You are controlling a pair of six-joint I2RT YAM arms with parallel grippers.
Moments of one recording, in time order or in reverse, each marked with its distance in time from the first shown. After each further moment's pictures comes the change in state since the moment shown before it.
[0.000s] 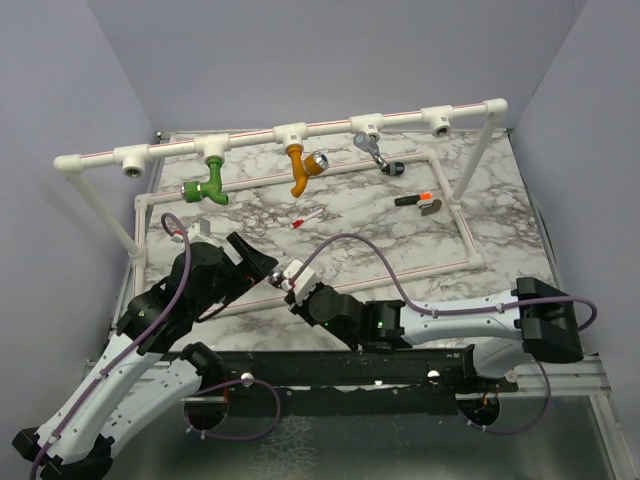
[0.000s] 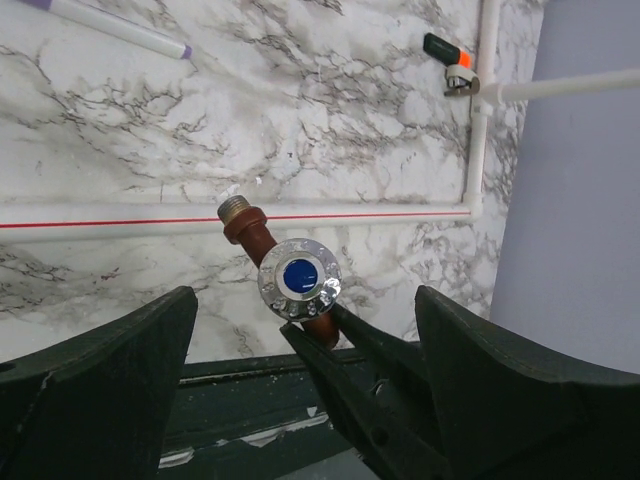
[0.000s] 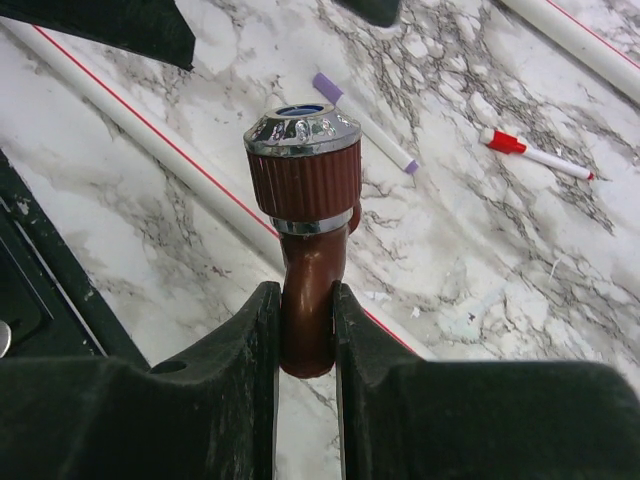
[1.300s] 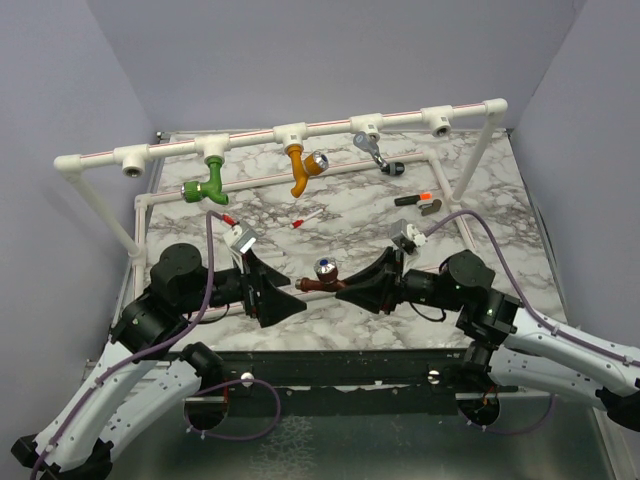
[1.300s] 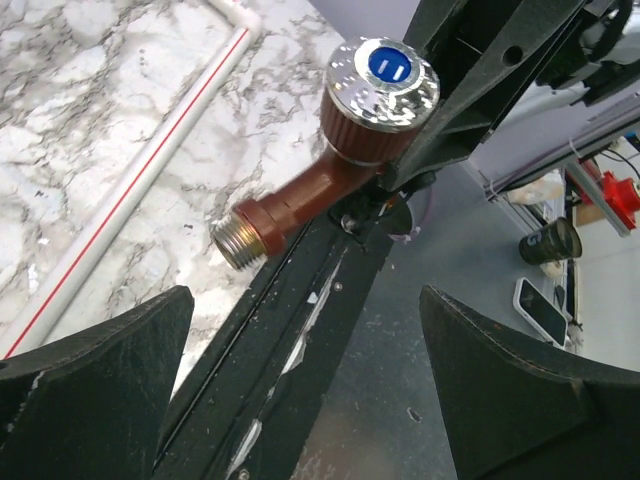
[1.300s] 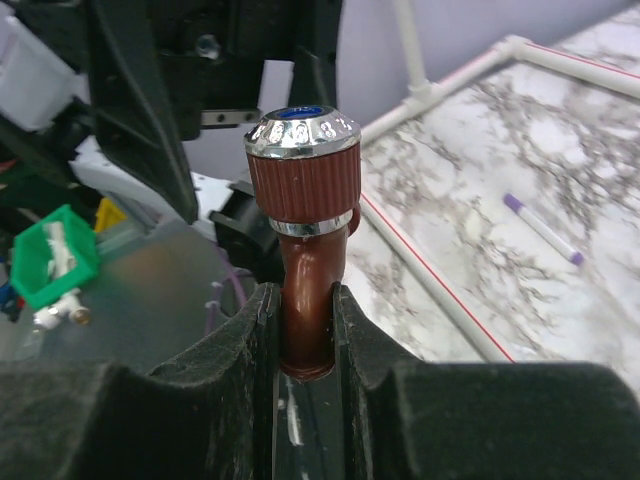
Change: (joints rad) left arm 0.000 -0.057 -0.015 0.317 0.763 0.651; right arm -0.384 -0.732 -0.278 -0.009 -0.845 0.312
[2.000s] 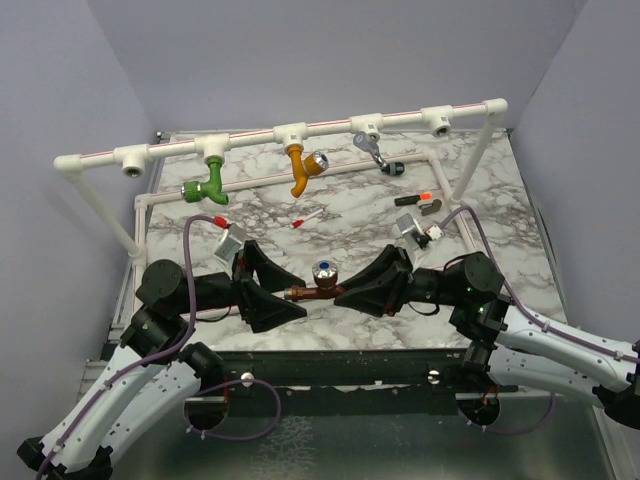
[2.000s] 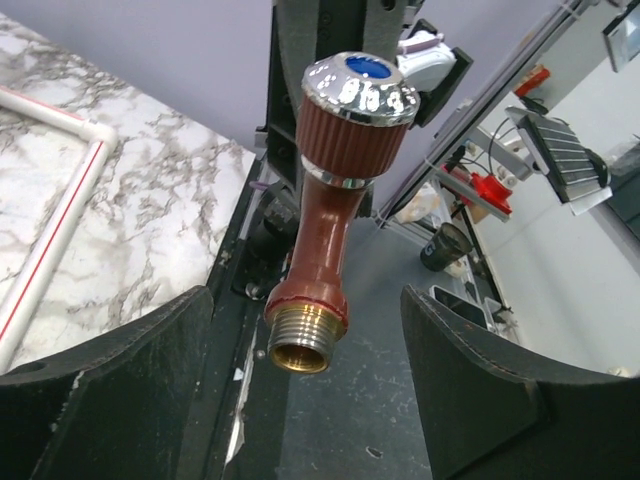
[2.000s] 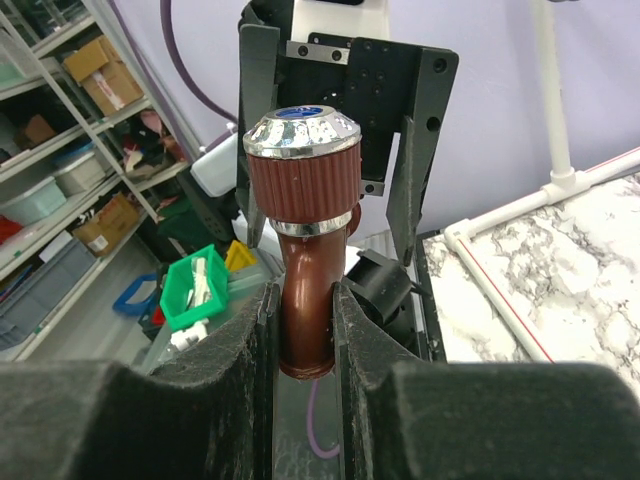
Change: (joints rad) left arm 0.000 -0.068 -0.141 0.491 0.209 -0.211; right arm -0.008 0.038 -0.029 0.366 -0.197 0.227
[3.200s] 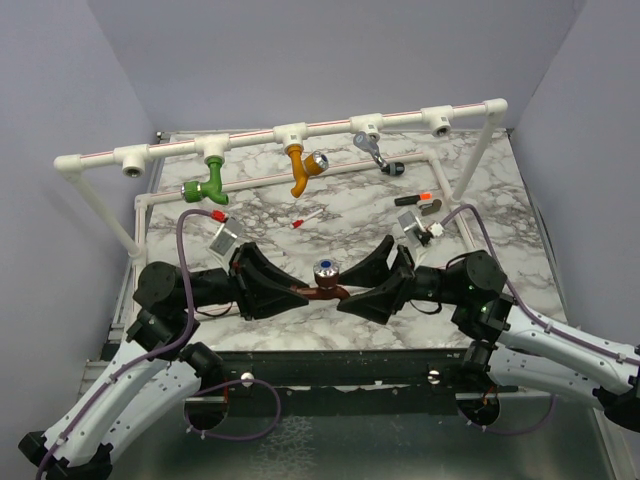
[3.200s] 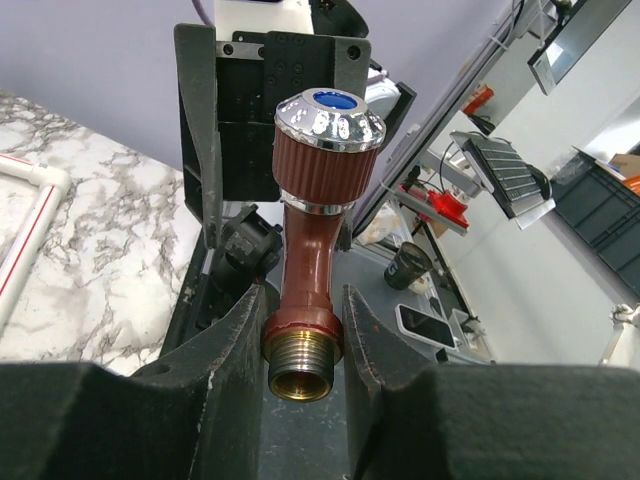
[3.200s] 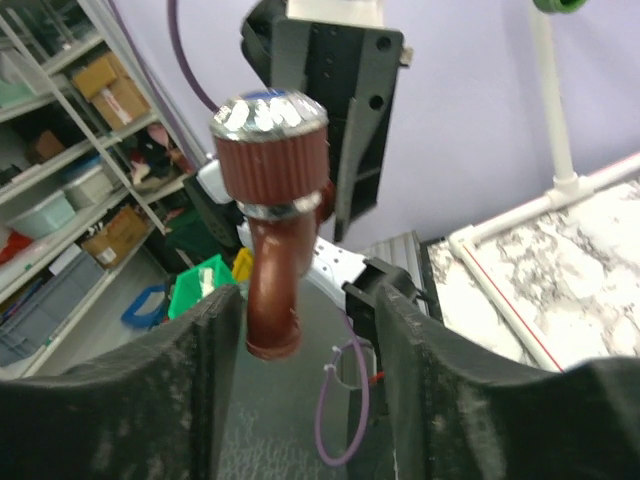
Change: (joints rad) left arm 0.001 0.042 -0.015 0.216 0.039 -0.129; right arm -0.013 -0.010 0.001 0.004 -0.002 0.035
